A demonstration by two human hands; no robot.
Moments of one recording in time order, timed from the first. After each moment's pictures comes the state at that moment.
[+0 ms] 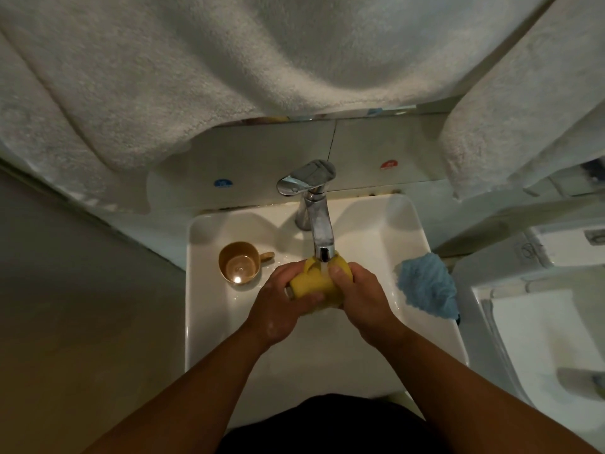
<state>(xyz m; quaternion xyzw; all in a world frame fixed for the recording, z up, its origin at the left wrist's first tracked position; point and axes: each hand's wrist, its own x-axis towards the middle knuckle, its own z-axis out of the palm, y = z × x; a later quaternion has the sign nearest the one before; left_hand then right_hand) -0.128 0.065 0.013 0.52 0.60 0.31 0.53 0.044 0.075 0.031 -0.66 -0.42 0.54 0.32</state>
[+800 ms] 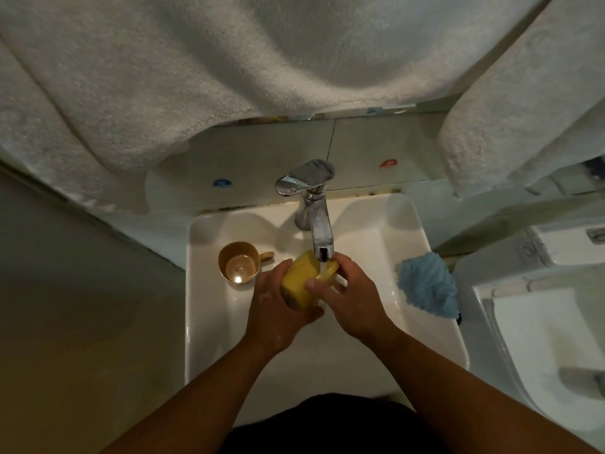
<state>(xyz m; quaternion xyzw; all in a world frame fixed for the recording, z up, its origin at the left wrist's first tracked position) -0.124 0.048 0.013 0.57 0.68 0.26 0.39 0.039 0.072 0.031 -0.63 -0.53 0.50 0.26</state>
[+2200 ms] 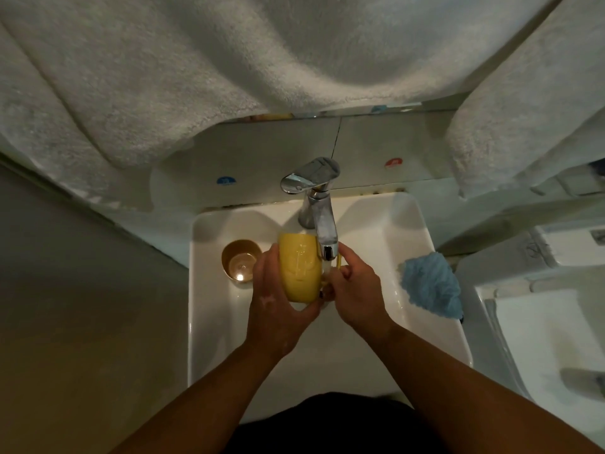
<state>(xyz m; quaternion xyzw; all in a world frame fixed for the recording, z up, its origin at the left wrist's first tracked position) -0.119 0.042 0.026 0.61 0.66 0.35 0.25 0.028 0.081 0.037 -0.67 -0.53 0.43 0.30</state>
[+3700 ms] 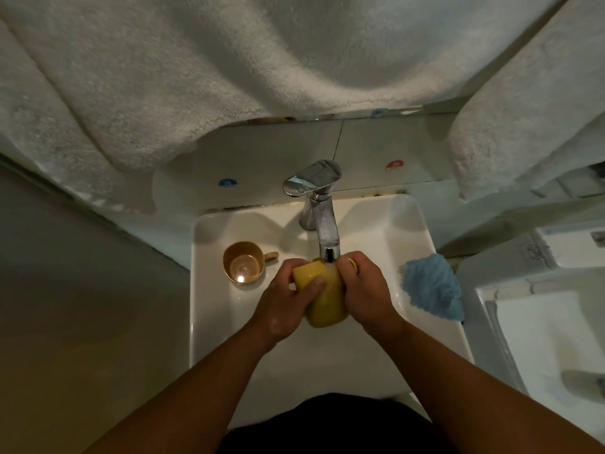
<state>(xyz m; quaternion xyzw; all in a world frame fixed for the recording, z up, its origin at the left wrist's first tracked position) -0.124 0.067 0.021 0.42 0.61 0.29 0.60 0.039 0.090 0.035 -0.69 -0.51 0.42 0.29</state>
